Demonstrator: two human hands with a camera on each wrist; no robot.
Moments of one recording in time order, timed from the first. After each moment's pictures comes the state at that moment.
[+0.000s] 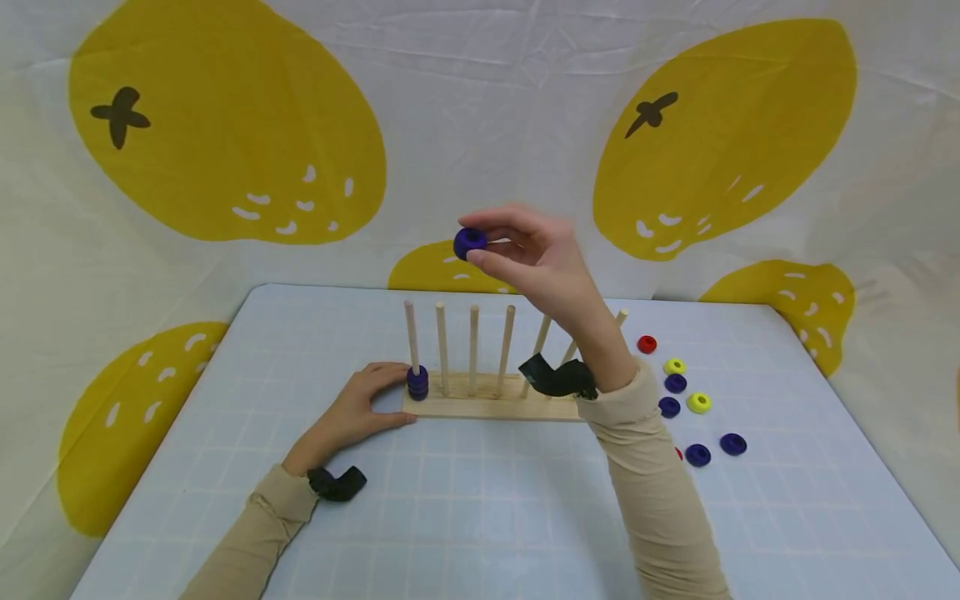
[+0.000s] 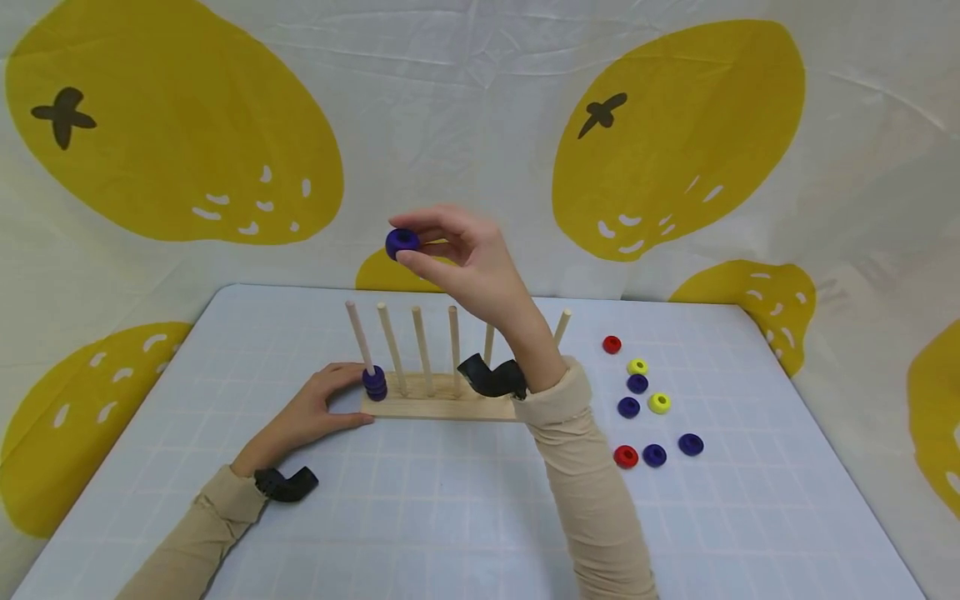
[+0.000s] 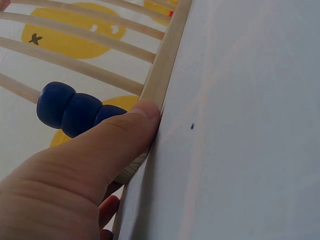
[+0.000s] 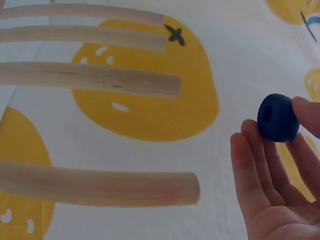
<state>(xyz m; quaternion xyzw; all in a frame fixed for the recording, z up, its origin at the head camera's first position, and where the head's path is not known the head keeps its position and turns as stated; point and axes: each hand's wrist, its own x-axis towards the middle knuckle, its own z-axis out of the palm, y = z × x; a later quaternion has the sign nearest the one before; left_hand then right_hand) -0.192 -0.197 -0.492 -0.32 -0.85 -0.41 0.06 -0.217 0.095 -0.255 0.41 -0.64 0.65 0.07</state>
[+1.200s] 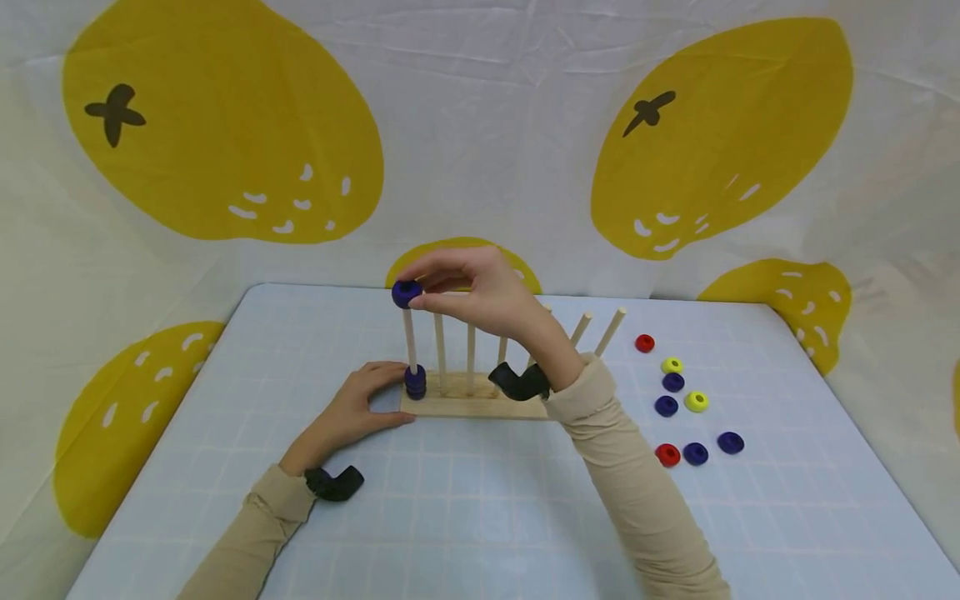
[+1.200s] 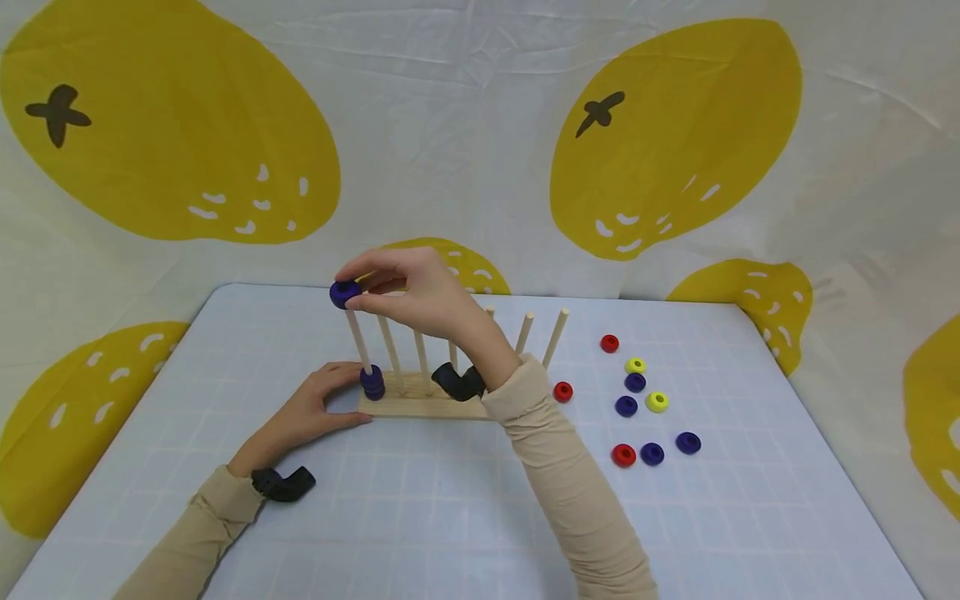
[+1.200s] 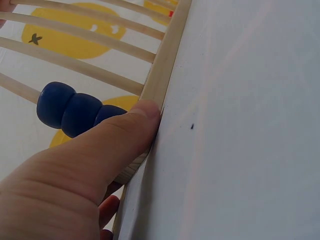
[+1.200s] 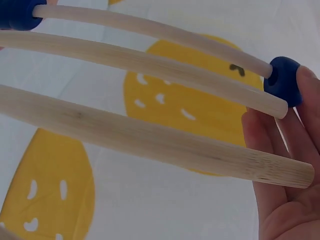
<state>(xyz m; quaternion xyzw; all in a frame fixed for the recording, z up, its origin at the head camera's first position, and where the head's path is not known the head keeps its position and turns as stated) -0.194 -0.198 -0.494 -0.32 -0.85 -0.41 0.06 -0.225 0.056 -0.281 0.46 -0.71 0.54 0.00</state>
